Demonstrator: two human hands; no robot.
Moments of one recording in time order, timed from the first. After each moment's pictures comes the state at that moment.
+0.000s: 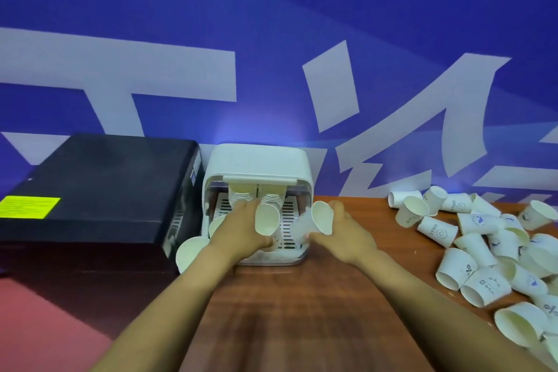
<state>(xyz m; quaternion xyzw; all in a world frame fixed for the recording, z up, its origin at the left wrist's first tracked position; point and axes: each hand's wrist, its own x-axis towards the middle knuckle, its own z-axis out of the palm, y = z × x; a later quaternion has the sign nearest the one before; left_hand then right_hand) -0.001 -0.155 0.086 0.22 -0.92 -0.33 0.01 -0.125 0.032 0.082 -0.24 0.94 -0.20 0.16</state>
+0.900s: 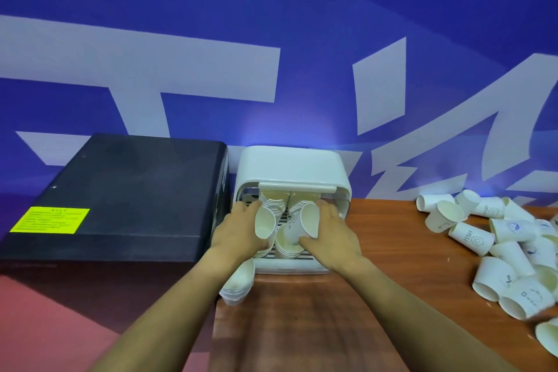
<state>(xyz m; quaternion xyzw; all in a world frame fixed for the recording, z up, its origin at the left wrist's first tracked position) 0.010 -0.242 0.062 0.26 -0.93 -0.25 -0.04 -0.093 -0.075 0.061 -0.27 0.94 -0.17 0.11</state>
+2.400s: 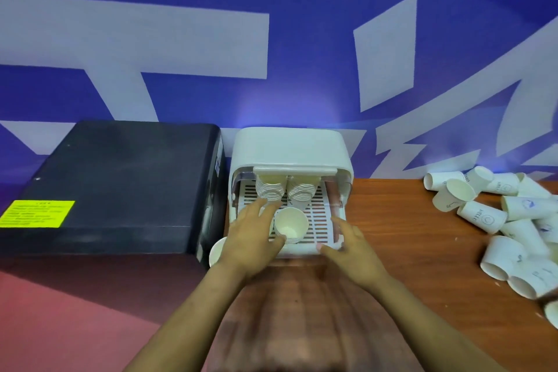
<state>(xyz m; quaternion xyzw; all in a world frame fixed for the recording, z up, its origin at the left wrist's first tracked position) 0.011 -0.209 0.040 0.18 -0.94 -0.28 0.01 -0.097 -0.015 0.013 -0.21 0.90 -0.30 0.23</state>
